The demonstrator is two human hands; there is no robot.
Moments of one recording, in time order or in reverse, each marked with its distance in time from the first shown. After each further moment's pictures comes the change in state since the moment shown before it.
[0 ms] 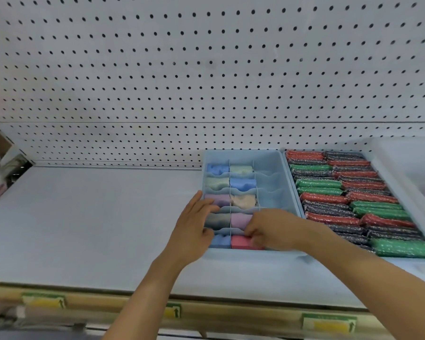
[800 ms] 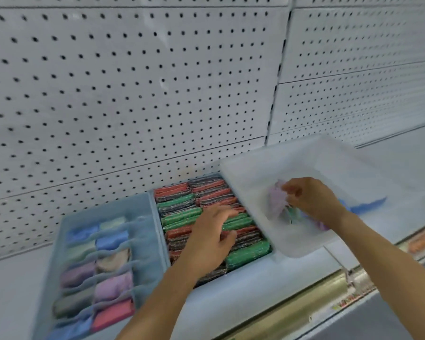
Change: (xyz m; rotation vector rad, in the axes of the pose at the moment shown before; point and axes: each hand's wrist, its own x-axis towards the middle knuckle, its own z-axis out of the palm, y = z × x) left_hand 0.098 0.243 0.118 -0.155 -0.218 0.465; right_hand -0.238 0.250 0.012 0.406 0.833 0.820
